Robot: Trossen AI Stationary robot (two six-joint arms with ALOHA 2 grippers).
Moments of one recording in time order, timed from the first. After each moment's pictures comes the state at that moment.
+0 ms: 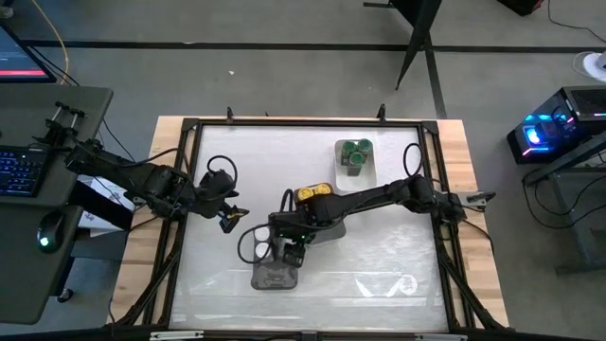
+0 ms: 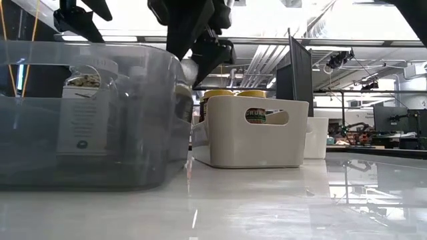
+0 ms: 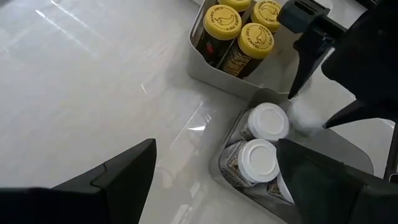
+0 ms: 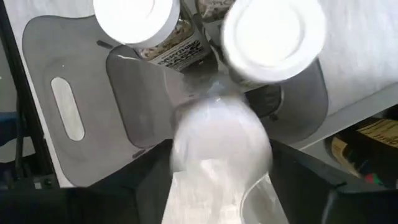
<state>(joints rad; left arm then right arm) -0.36 1.03 1.01 -0.94 -0.43 -0.88 0.21 2.26 2.13 -1.09 -0.07 0.51</state>
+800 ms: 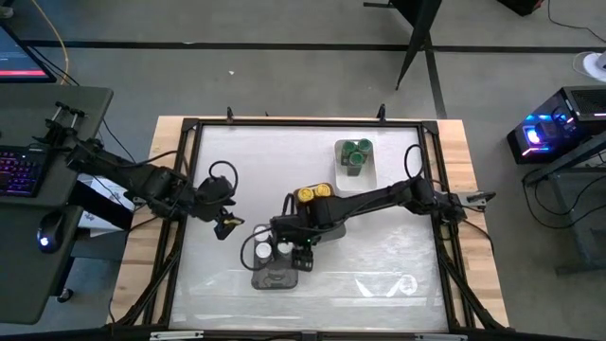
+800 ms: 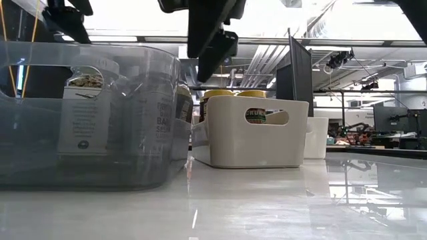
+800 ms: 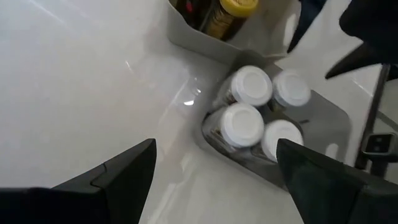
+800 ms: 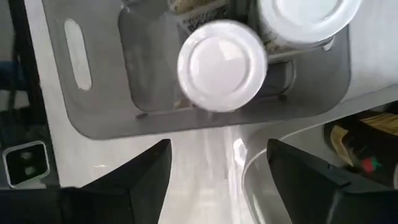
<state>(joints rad) -0.40 1.03 1.01 -0.97 -0.31 -0.90 0.24 2.26 2.17 -1.19 -0.10 0.36</state>
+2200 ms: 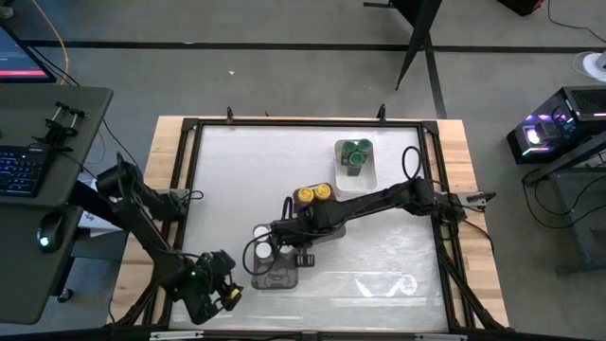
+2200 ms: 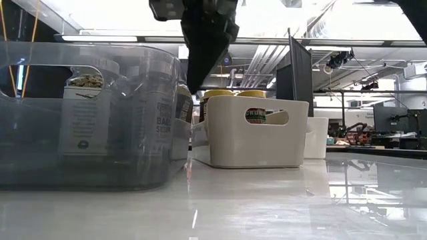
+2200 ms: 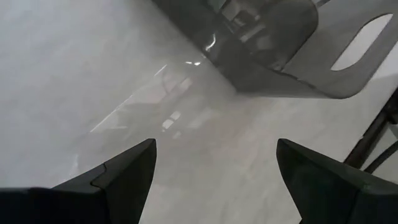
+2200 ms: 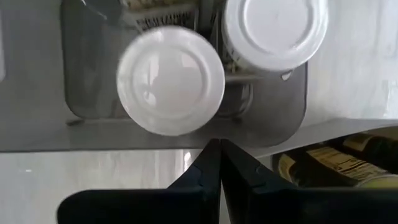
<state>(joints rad) -0.97 1.63 1.01 -0.72 -0.43 -1.77 0.24 2.26 2.09 -1.11 0.08 0.18</state>
